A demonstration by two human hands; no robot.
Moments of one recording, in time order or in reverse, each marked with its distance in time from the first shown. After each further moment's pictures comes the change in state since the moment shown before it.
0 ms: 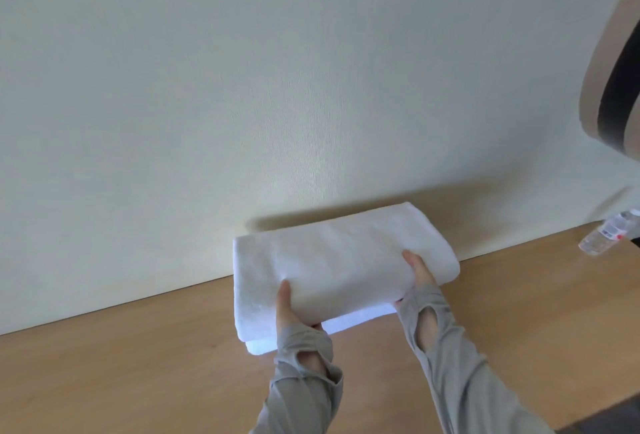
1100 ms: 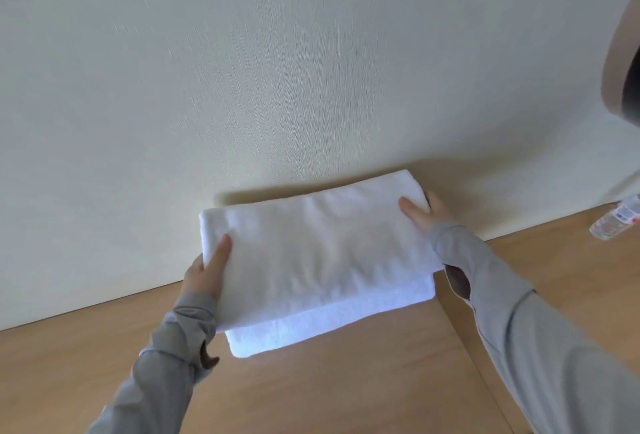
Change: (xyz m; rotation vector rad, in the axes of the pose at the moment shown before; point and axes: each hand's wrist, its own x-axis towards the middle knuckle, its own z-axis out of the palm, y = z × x) left_hand 0.066 0.108 0.024 1.199 -0.162 0.504; right_hand 0.096 -0.076 0.010 -0.864 -0.193 -0.413
